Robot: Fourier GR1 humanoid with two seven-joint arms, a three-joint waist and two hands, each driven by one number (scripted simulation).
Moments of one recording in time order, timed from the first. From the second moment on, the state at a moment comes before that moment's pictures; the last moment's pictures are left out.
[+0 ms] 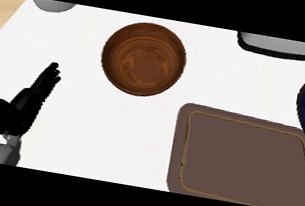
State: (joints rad) left arm -0.08 0.23 0.05 -1.32 0.03 -0.05 -0.13; right arm -0.62 -0.78 -0.61 -0.31 0.12 -0.05 -0.58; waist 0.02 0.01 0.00
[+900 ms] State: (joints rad) left arm -0.06 0.22 0.05 -1.34 0.03 -0.05 -0.13; right arm -0.29 -0.92 -0.84 -0.19 -0.12 0.41 -0.76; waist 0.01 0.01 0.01
